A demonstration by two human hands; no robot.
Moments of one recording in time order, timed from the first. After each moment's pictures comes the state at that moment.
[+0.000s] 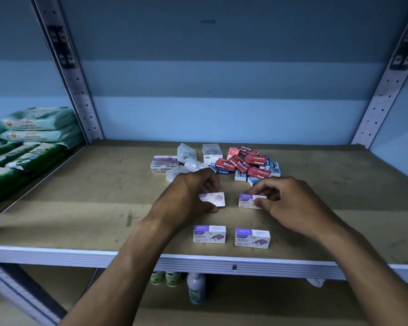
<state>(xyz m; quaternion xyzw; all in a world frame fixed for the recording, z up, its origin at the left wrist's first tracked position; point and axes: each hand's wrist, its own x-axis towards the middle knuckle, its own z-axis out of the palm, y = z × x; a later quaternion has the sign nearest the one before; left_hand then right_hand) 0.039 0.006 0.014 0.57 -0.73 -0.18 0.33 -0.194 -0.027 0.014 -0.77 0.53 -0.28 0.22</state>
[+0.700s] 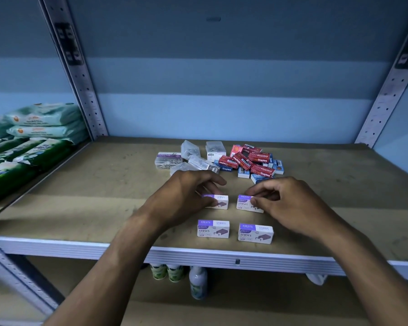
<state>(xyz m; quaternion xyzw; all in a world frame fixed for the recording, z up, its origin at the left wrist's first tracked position) 0.051 0.018 0.021 0.53 -0.76 -0.18 0.32 -0.188 -0.019 0.014 -0.78 0.52 -0.26 0.24</state>
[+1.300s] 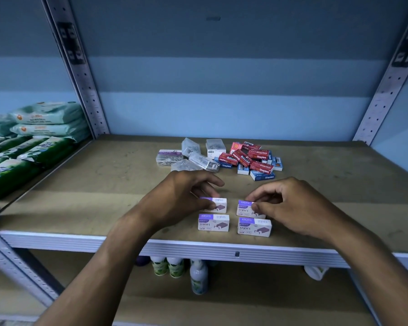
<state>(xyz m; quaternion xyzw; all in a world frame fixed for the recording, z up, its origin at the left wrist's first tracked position) 0.058 0.032 0.022 0.51 -0.76 -0.25 0.33 -0.194 0.000 0.023 -0.80 0.50 -0.22 0.26</state>
